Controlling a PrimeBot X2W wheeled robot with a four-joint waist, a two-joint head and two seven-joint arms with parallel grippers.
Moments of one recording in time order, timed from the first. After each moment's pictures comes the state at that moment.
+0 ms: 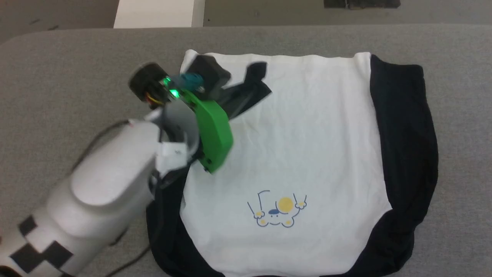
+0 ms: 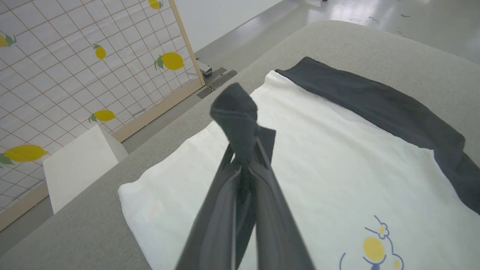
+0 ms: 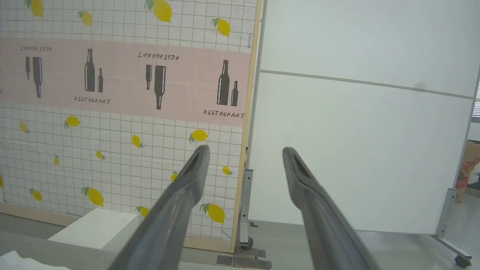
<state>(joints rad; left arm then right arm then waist) -0.92 0.52 -0.95 0.10 -0.75 -0.07 0.24 -0.37 -0.36 -0.24 -0.13 0.26 0.13 -0.16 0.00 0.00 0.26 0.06</state>
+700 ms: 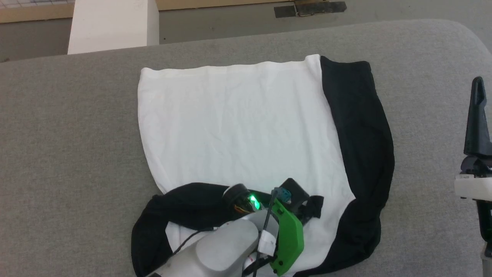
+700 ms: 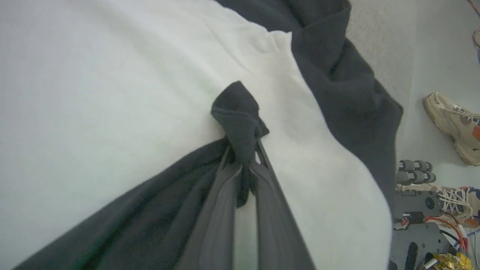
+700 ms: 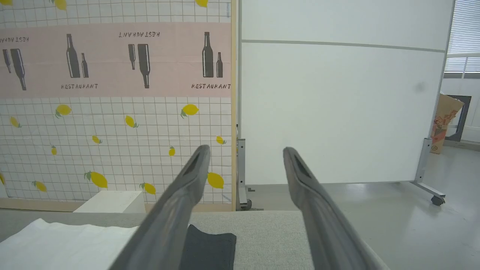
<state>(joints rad) -0.69 0.07 -1.23 0.67 -0.73 -0.11 0.09 -0.18 -0.22 -0.17 -0.16 0.25 0.13 -0.19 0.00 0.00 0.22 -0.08</state>
